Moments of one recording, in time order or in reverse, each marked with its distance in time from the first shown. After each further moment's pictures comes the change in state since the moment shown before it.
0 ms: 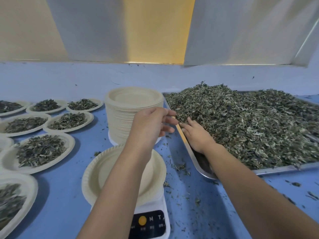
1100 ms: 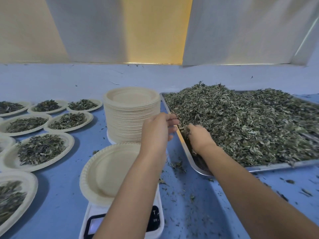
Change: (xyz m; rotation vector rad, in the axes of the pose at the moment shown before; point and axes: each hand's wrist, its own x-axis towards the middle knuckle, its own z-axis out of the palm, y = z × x) left_hand -0.001 -0.013 0.031 -0.188 0.133 -0.177; right_hand -0.025 -0.011 -0.011 -0.048 0.091 0.155
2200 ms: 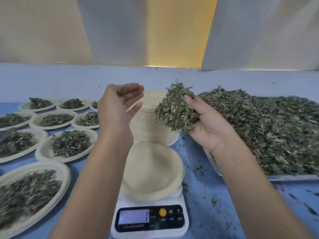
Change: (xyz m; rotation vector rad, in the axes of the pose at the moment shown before) left_hand -0.009 0.067 -0.090 -0.304 0.188 0.295; right_hand -0.061 -0.105 -0.082 2.022 -0.306 -0.011
